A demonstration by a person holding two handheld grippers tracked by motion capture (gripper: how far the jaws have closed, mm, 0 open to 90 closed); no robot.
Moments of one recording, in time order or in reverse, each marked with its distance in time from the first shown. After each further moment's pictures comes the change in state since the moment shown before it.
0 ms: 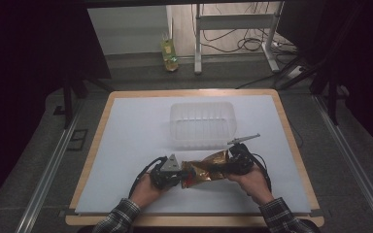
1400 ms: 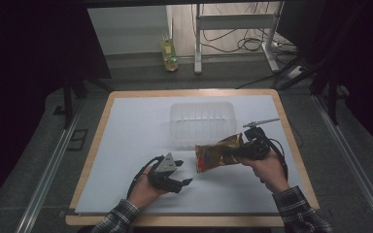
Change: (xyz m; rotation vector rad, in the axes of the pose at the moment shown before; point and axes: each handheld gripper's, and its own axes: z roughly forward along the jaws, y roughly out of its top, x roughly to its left) left arm -0.002 0.000 -0.008 -0.107 0.019 -0.011; right arm 0.004 0.036 -0.058 -0.056 -0.121 0.020
